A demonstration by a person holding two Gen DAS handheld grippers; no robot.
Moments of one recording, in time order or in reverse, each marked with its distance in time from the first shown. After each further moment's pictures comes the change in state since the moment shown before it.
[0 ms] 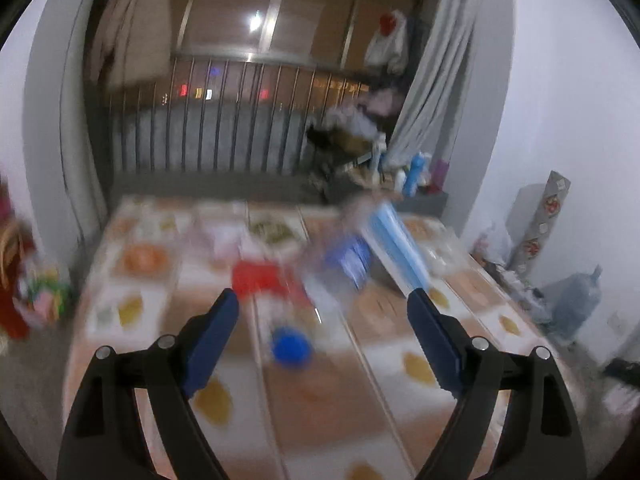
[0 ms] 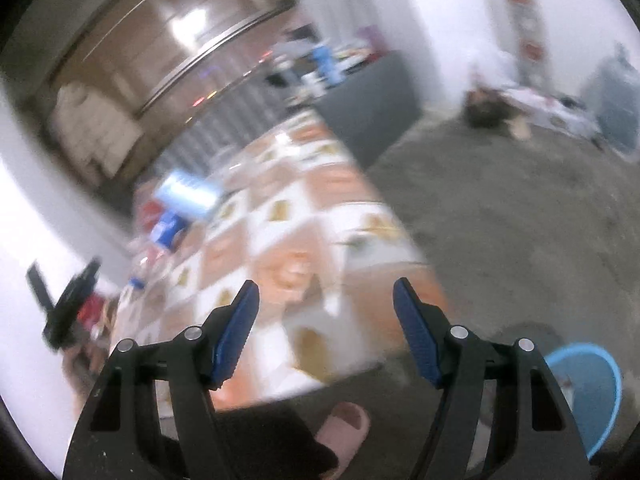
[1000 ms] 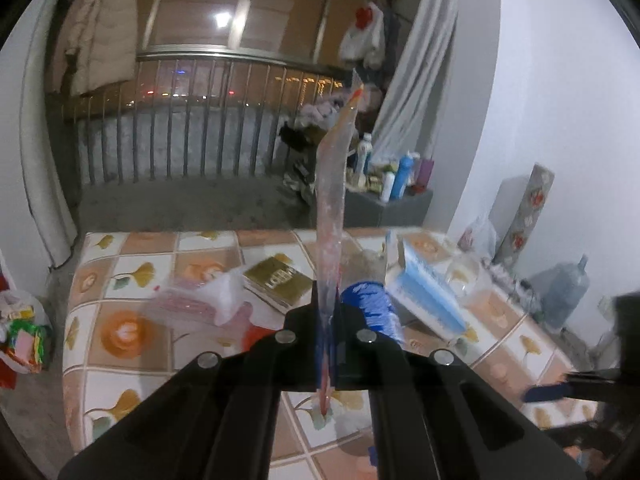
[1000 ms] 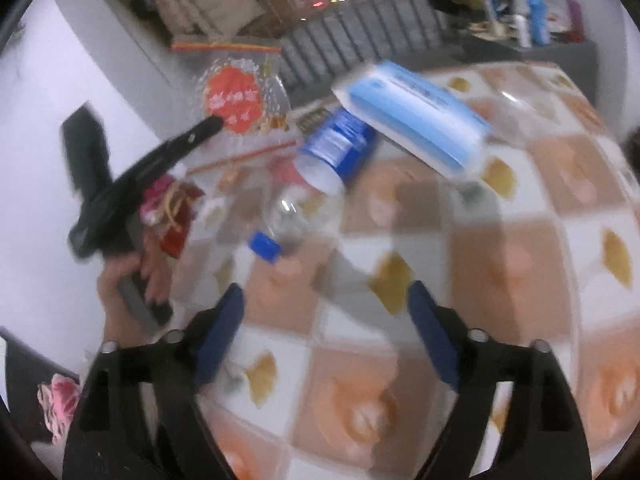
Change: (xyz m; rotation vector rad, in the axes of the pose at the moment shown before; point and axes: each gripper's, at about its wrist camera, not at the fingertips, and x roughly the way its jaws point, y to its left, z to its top) left arm 0.053 0.072 0.048 -0.007 0.020 -0.116; right arm 0.168 0.230 0.012 -0.347 0.322 0.283
